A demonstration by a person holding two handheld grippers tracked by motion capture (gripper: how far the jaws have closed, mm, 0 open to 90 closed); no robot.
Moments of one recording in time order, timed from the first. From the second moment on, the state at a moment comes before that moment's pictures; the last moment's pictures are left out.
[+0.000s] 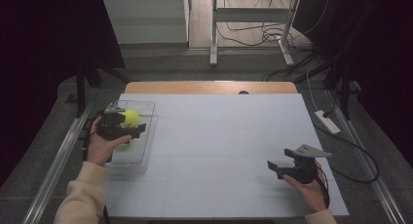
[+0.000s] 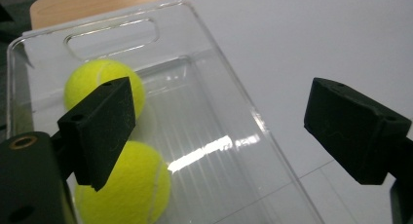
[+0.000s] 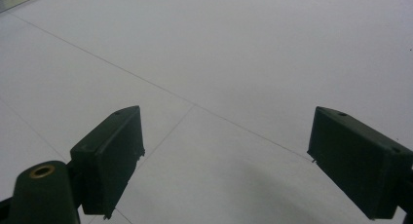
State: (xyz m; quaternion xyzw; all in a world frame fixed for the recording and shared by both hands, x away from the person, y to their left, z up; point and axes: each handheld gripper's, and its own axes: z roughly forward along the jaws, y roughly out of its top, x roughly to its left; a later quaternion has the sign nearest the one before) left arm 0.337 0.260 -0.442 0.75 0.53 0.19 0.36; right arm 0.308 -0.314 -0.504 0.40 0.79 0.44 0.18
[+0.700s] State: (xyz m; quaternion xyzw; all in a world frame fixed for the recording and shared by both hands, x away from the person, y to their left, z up) left arm 0.295 0.224 -0.451 0.76 0.46 0.18 0.42; right arm 0.305 -0.318 -0.498 0.40 0.78 0.45 0.19
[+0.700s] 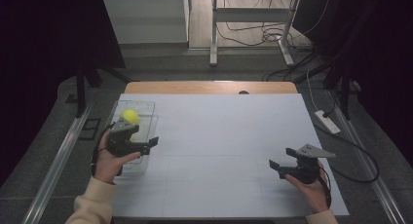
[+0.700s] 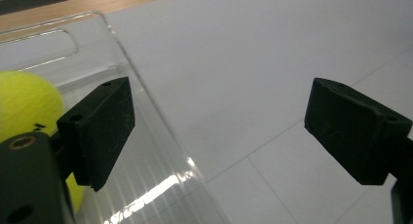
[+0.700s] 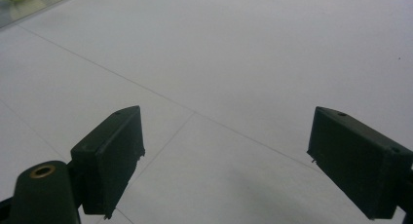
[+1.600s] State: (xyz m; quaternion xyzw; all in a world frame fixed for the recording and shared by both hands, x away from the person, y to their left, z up) left arm 0.264 0.199 -0.479 0.77 0.42 0.17 0.45; right arm 0.301 -0.324 -0.491 0.39 0.77 0.47 0.19
